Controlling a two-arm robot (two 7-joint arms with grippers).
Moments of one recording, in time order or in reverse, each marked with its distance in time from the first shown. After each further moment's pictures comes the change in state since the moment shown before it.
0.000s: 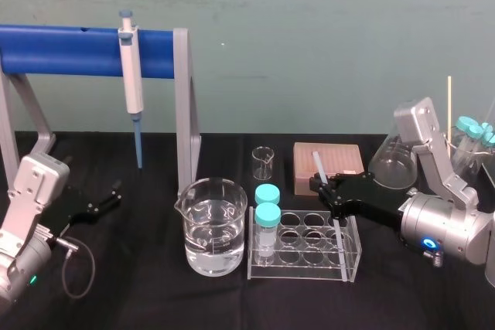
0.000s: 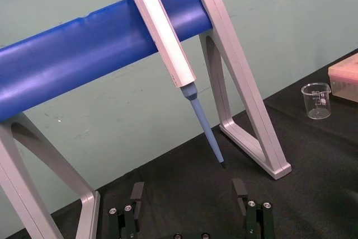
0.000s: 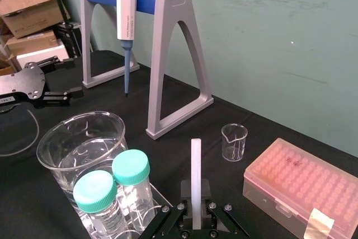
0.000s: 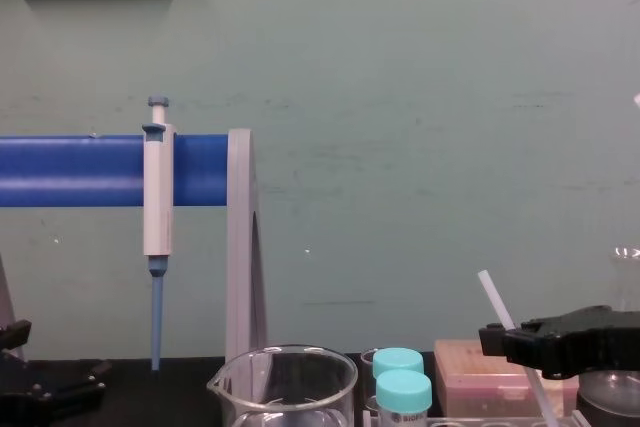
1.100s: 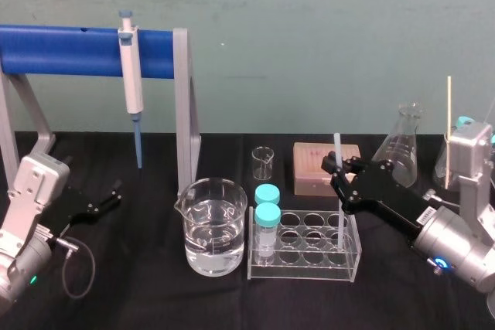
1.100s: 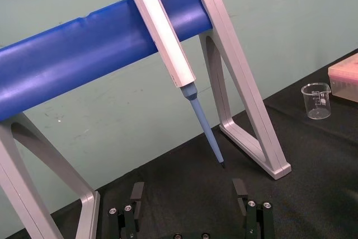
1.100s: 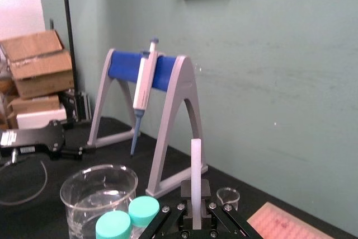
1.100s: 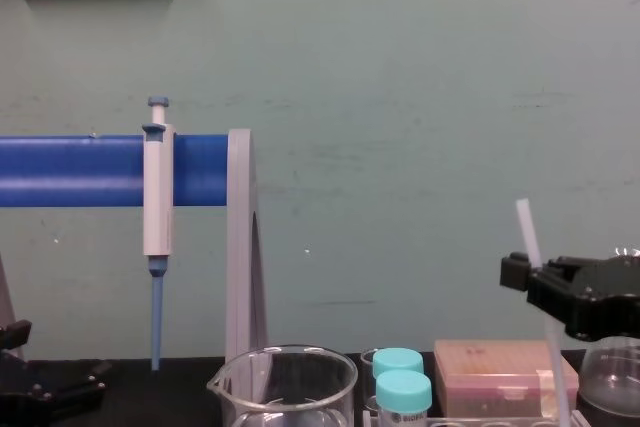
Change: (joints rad) left arm 0.000 0.000 0.000 0.000 0.000 0.000 0.000; right arm -0.156 -0.040 0.114 -0.036 -0.034 -0.381 0.025
